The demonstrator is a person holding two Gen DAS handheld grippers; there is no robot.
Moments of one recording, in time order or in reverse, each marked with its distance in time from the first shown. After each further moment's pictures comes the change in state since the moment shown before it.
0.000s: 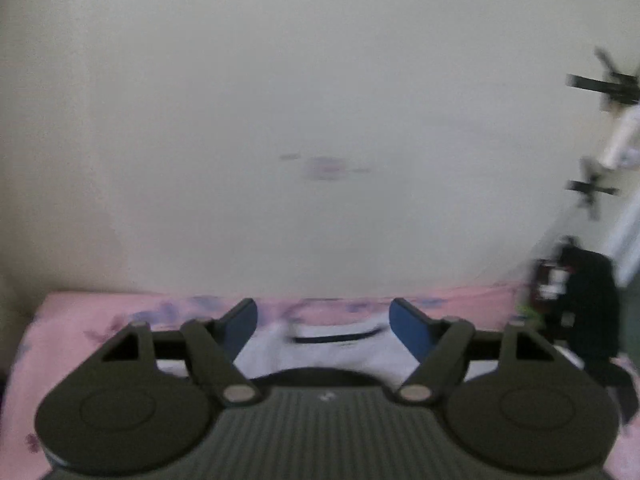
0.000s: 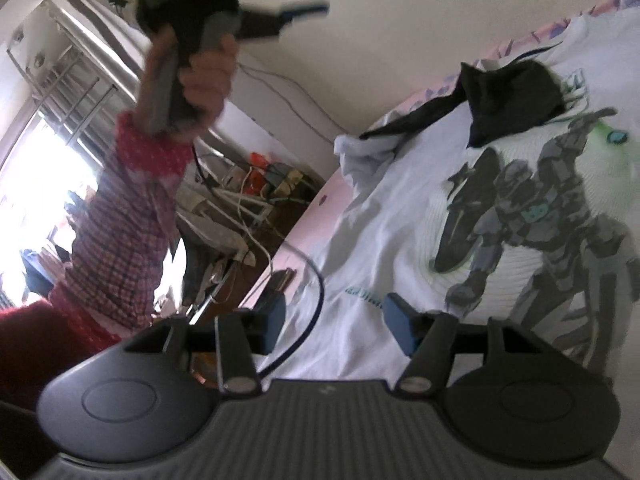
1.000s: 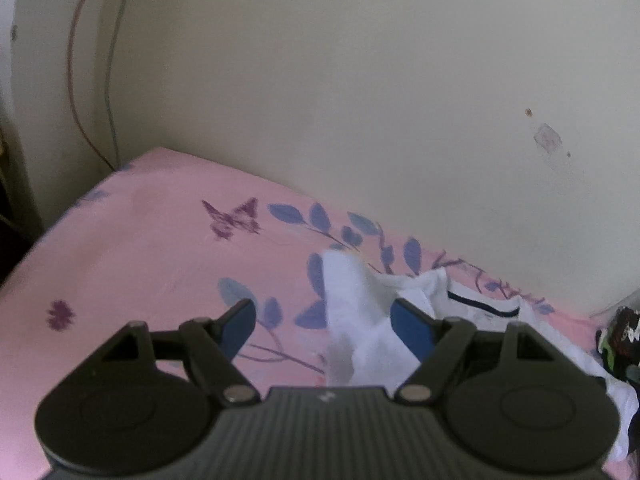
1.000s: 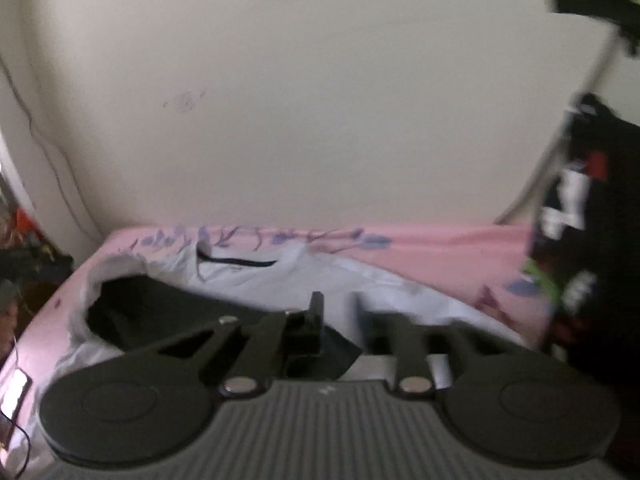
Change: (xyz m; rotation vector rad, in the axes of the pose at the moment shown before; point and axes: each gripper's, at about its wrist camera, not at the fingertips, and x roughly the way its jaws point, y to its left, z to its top) left arm 0.027 0.125 -0.106 -0.351 0.032 0.104; right arm -0.104 -0.043 0.164 -0.218 -0.197 -0.755
